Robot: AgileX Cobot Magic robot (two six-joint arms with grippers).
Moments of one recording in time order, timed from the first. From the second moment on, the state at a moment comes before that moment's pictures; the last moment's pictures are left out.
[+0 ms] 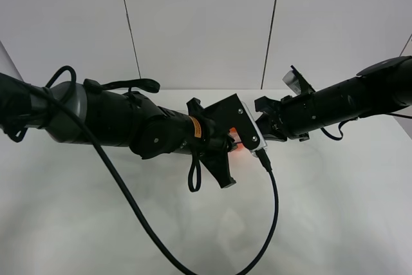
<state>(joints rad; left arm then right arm) -0.78 1.89 -1.08 0.07 -0.03 0.46 0.12 1.75 -0.96 1.21 0.81 -0.87</state>
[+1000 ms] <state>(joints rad) -0.66 1.89 -1.08 0.06 0.06 0.52 0.13 1.75 -0.96 1.21 0.80 -0.87</state>
